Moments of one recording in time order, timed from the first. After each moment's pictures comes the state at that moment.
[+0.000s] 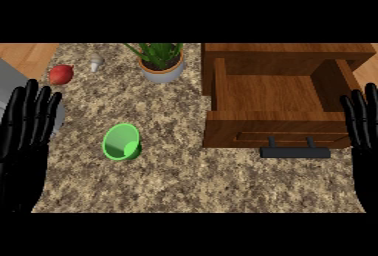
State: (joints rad) left arm 0.01 0.12 -0.02 -2.10 0.00 0.01 0.02; right arm 0.04 -0.10 -0.02 -2.10 0.00 -0.01 -0.01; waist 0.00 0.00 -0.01
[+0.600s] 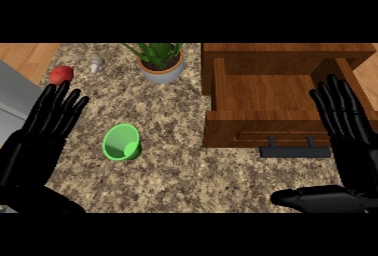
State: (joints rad) left arm -0.04 0.19 0.06 -1.91 0.41 -0.25 0.06; right arm -0.05 -0.14 0.02 -2.05 -0.05 0.08 0.09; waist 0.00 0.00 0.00
